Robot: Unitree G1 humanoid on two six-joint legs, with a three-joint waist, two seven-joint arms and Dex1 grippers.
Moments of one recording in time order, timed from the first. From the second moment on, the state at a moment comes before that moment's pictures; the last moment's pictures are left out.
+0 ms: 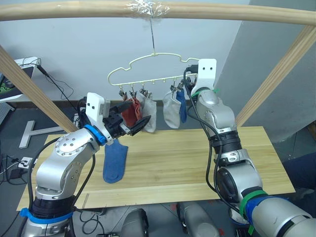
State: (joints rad) left arm -0.29 0.59 0.13 -0.43 -0.52 0.58 -0.55; right arm -1.00 0.02 -0.08 0.43 0.06 0.53 -0.20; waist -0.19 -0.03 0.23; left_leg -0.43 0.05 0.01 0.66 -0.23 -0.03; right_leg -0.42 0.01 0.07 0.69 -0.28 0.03
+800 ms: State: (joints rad) left arm -0.28 0.59 0.13 -0.44 -0.52 0.58 -0.54; right arm -1.02 0.02 -0.09 0.44 0.06 0.53 -0.23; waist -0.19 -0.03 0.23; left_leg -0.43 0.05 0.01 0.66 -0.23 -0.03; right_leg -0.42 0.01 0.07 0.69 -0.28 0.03
